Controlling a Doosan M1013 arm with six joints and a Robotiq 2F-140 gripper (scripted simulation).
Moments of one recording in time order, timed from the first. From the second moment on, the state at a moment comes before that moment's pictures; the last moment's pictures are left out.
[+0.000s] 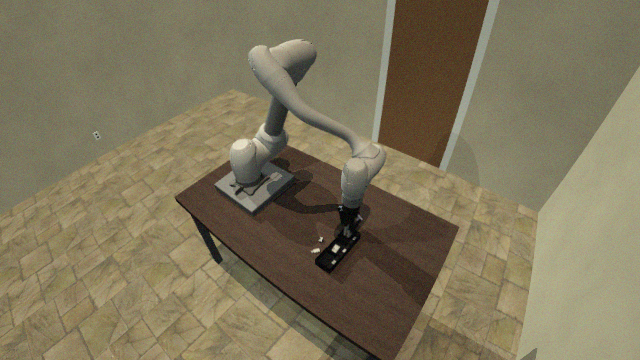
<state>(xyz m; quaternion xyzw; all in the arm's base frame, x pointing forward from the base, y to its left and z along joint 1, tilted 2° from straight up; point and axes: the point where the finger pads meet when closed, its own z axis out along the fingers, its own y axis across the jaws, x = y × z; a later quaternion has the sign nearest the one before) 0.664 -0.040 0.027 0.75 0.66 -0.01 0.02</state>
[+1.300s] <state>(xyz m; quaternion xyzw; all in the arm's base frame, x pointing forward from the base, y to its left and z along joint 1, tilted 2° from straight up) 0.665 -0.040 0.007 0.75 0.66 -0.01 0.02</state>
